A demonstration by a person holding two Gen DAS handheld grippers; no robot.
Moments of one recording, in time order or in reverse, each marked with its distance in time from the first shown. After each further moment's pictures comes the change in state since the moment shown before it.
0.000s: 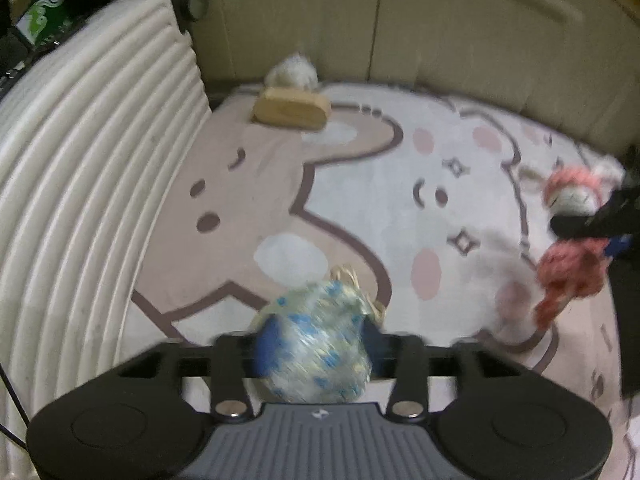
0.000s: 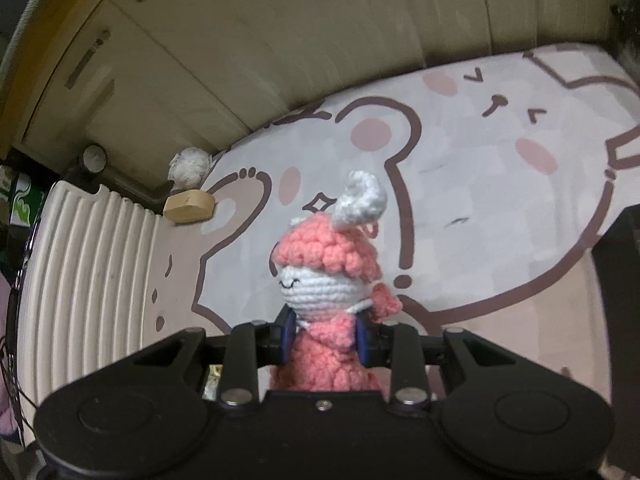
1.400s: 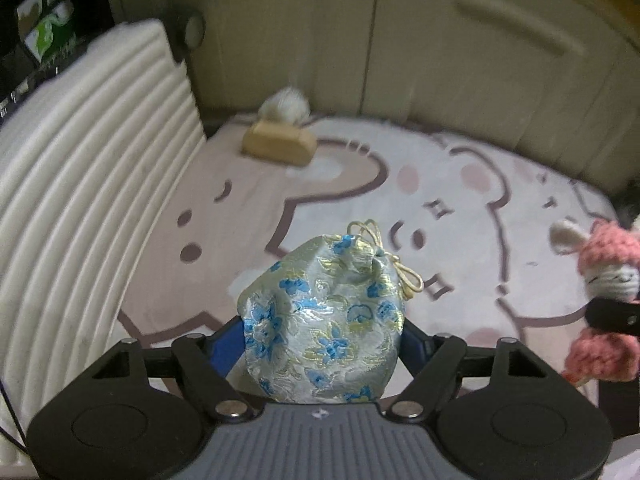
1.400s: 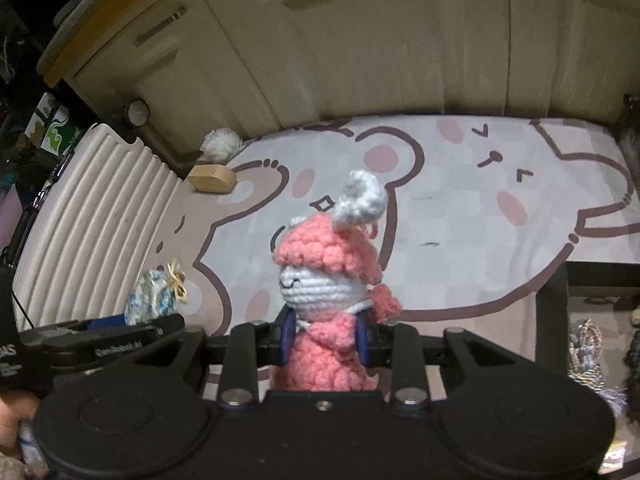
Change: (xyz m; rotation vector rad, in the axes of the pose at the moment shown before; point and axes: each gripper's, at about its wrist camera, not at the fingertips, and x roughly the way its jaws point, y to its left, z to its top) left arm -0.026 -0.027 0.021 -0.110 -0.097 0.005; right arm -0.057 0.002 -0.016 -0.253 -0.039 -0.007
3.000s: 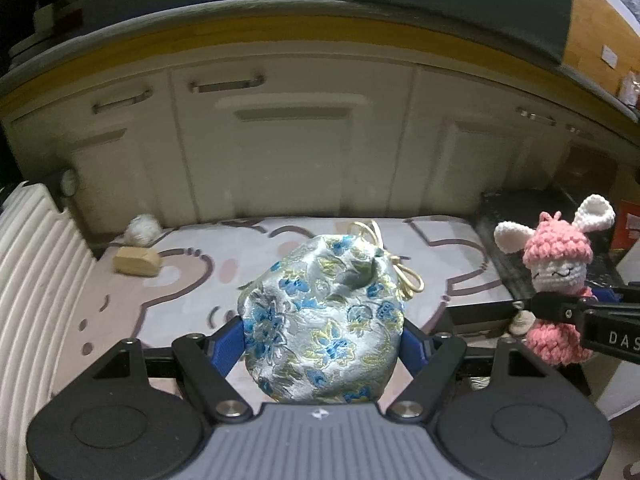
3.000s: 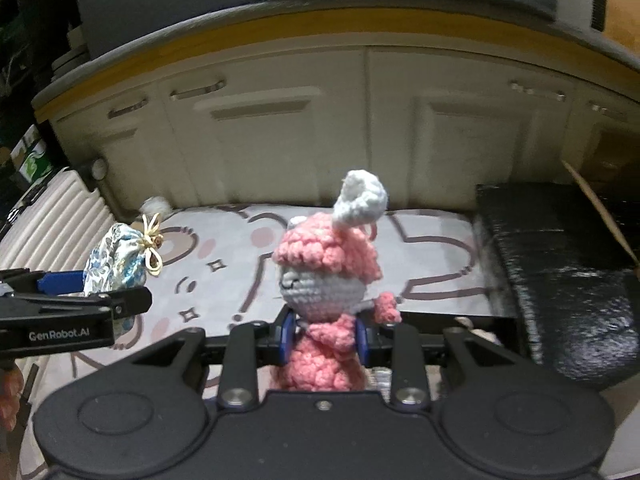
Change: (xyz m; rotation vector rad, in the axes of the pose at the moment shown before) left arm -0.100 -0.165 -0.012 0.129 -0.244 -0.155; right arm -0.140 -0.085 -0.033 -0.093 -0.268 -0.222
